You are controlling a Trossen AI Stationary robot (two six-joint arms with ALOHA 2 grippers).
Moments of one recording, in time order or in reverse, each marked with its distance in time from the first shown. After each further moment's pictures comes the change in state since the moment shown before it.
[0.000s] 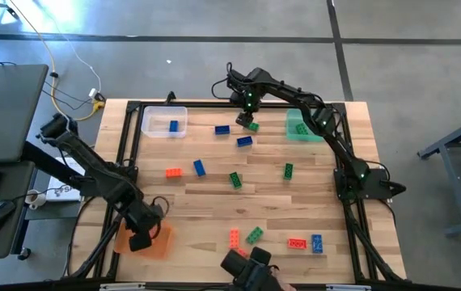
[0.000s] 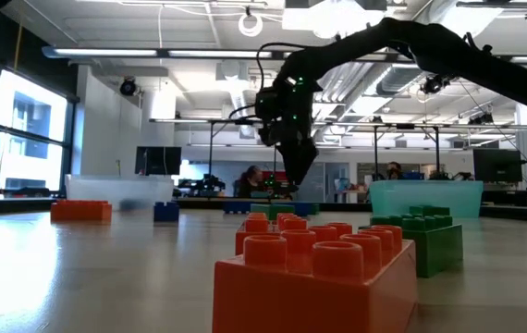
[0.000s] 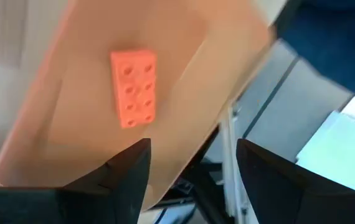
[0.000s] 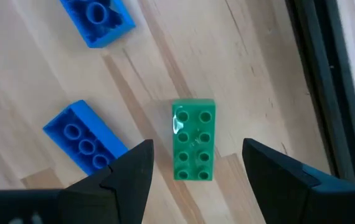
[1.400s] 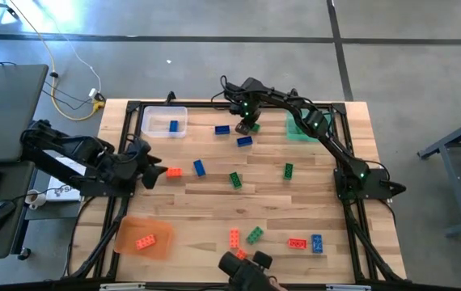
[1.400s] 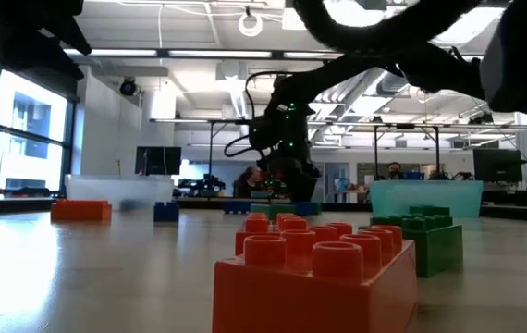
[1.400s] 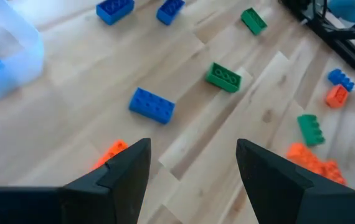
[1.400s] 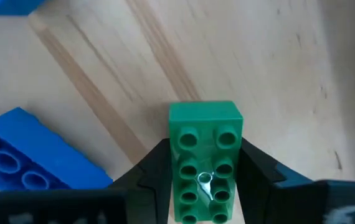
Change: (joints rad) left arm 0.350 -0.521 0.000 -0.213 -0.924 0.225; right arm 0.018 0.118 0.002 -0.042 0.045 0.073
